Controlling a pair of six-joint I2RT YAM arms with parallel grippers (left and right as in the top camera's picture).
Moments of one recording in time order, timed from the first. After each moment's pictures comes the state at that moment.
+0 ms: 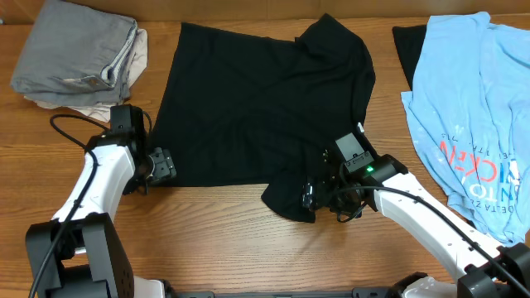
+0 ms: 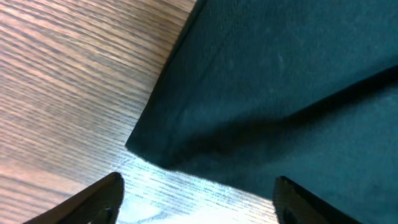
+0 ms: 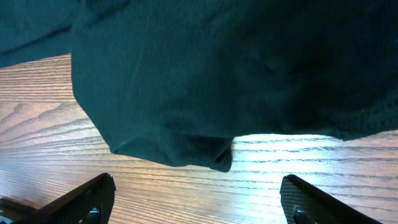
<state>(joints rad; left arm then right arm) 0.13 1.62 0.96 -0.77 -0.06 -0.26 0.49 1.44 0.86 -0.80 -0.30 0.65</state>
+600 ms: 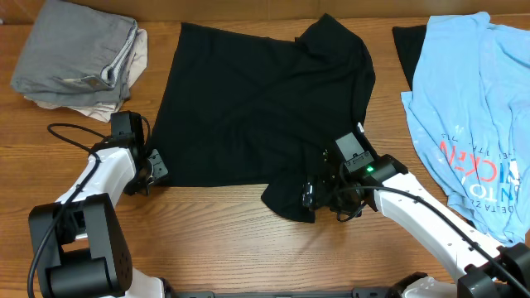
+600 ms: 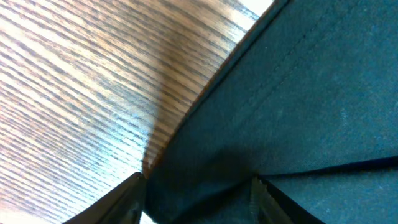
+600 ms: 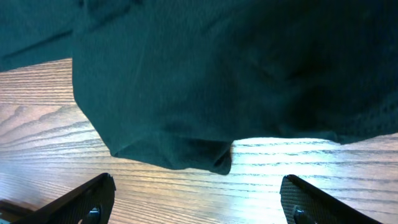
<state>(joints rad) 0.17 1.71 0.91 -0.60 -0.11 -0.34 0.49 1.44 0.86 -0.79 -0.29 0.65</state>
